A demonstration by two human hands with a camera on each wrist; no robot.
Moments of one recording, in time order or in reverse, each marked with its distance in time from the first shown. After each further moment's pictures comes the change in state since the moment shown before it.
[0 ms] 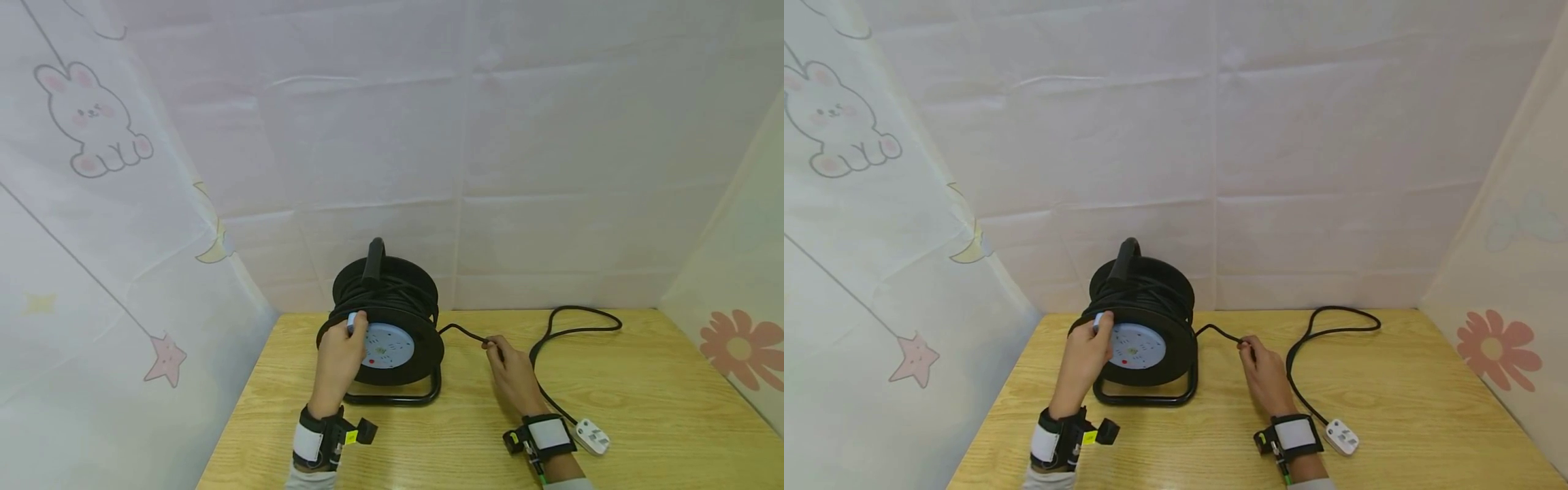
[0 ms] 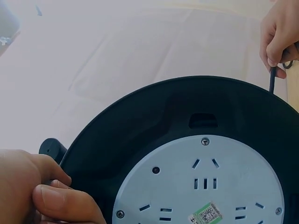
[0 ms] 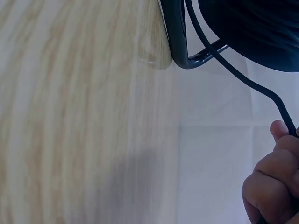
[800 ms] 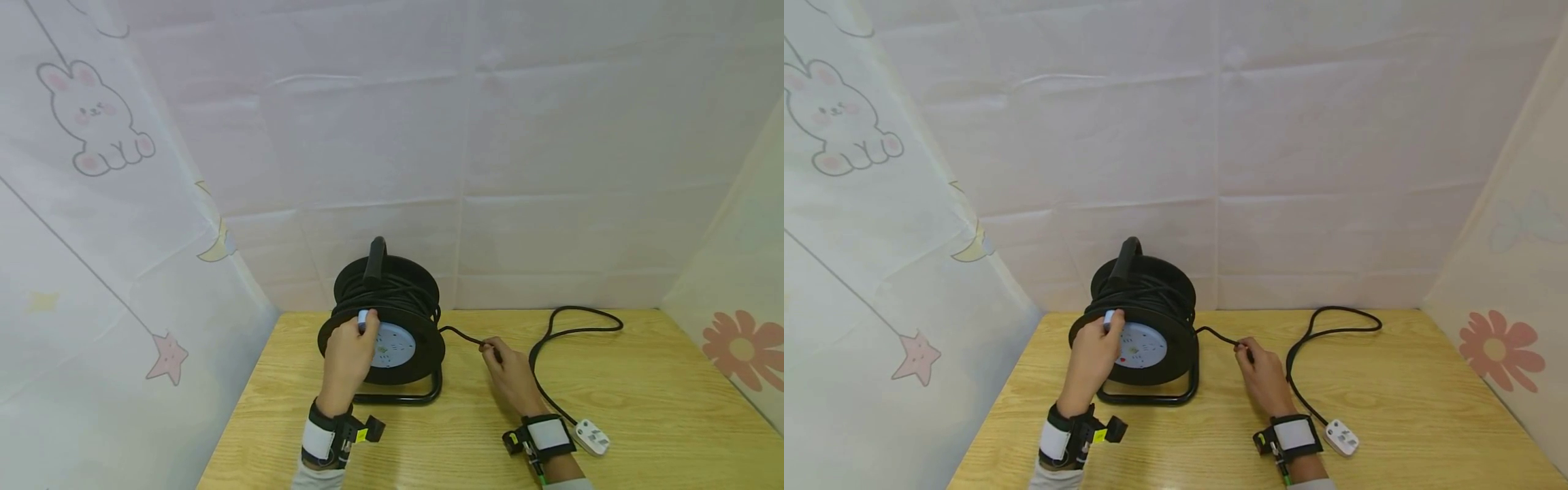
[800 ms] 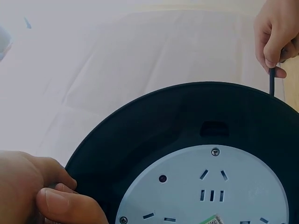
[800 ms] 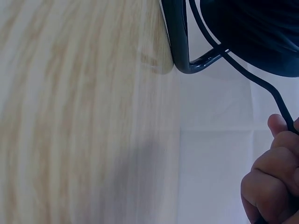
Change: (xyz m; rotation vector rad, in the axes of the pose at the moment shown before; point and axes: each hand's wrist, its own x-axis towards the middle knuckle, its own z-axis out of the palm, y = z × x) left_hand -0.004 0.014 0.009 0.126 0.034 0.077; right_hand 0.000 -0.001 0.003 -0.004 -0.011 -0.048
